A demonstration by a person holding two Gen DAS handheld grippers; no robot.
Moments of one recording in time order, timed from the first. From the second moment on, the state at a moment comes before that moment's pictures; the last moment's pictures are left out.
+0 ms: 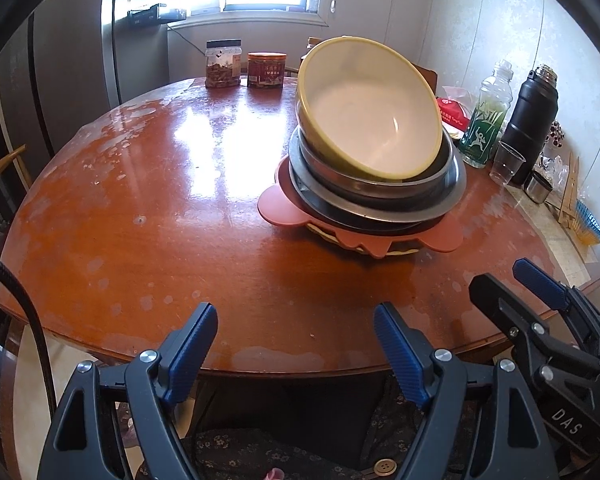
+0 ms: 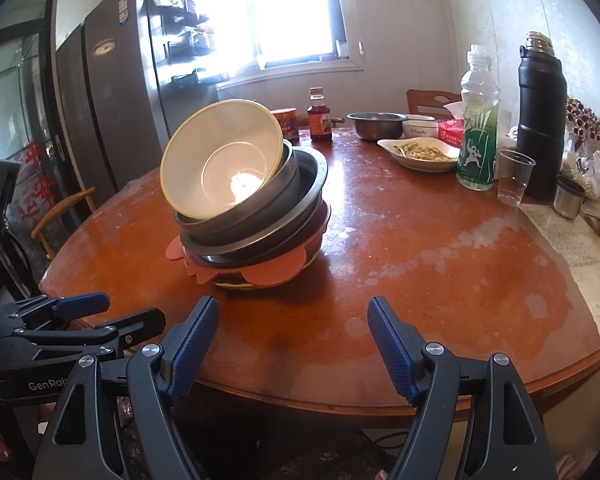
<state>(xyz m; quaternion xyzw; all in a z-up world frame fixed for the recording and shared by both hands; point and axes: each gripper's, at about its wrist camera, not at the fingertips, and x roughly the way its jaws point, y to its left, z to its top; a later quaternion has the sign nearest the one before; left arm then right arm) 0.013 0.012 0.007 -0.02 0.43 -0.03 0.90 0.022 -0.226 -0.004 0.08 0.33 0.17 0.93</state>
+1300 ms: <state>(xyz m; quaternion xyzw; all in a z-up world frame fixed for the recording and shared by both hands) 0.015 0.014 0.000 -0.02 0.44 -0.02 0.90 0.023 -0.227 -0.011 0.09 0.34 0.15 0.92</state>
